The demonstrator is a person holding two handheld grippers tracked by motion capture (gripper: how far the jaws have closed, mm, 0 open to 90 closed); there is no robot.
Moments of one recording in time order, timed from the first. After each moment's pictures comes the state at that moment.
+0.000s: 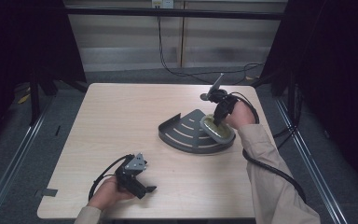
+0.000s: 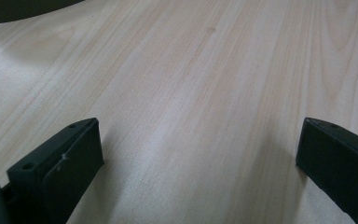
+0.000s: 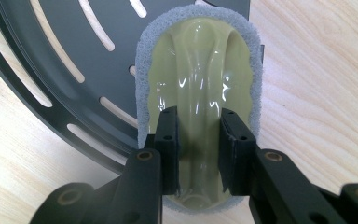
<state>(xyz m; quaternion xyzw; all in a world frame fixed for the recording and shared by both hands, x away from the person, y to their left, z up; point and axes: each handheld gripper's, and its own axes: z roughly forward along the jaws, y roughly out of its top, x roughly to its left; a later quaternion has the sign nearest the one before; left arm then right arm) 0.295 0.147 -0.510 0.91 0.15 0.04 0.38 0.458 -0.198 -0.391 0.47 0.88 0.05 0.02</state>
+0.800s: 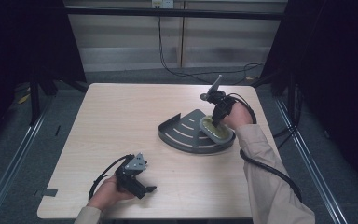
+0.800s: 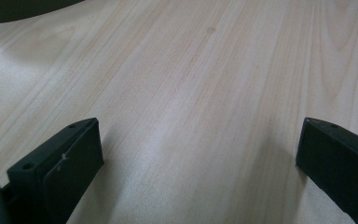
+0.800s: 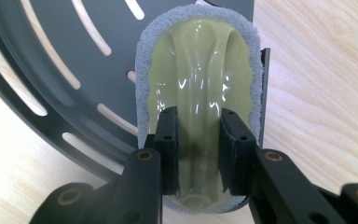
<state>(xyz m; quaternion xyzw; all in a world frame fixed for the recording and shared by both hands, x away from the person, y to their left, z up) 0.295 0.147 -0.510 0.91 0.15 0.04 0.38 0.463 -0.196 -0.402 0.47 0.88 0.05 0.01</state>
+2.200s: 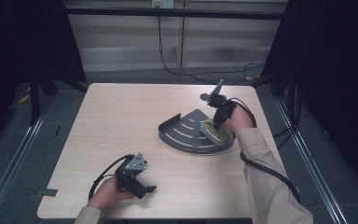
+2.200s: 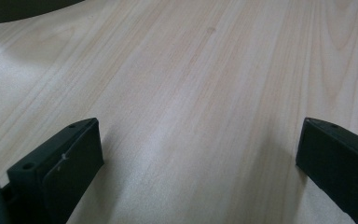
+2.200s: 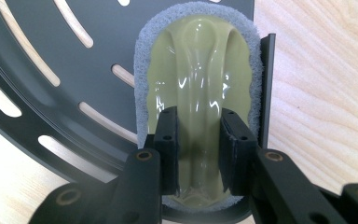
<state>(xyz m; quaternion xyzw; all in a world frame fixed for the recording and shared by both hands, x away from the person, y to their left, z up) 0.295 0.147 -0.510 0.91 0.15 0.04 0.38 0.463 -0.203 -0.421 0.48 0.88 0.05 0.01</state>
